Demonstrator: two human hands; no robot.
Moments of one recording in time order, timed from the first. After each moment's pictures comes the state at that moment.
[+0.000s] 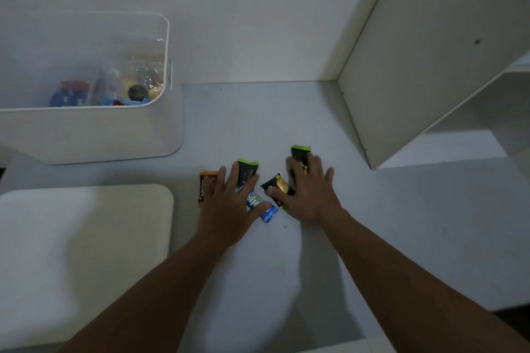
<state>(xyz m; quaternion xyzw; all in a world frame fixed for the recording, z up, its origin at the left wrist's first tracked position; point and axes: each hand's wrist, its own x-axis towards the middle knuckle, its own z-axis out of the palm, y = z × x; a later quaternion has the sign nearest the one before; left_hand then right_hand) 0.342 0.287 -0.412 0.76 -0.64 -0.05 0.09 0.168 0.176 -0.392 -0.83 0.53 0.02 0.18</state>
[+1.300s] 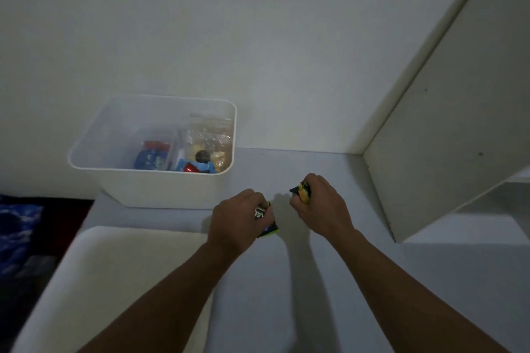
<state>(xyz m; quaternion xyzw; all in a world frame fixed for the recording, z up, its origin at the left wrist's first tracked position) 0.418 0.282 -0.277 0.75 -0.58 0.01 0.33 0.258 0.163 -0.258 -0.84 0.47 -0.17 0.19</state>
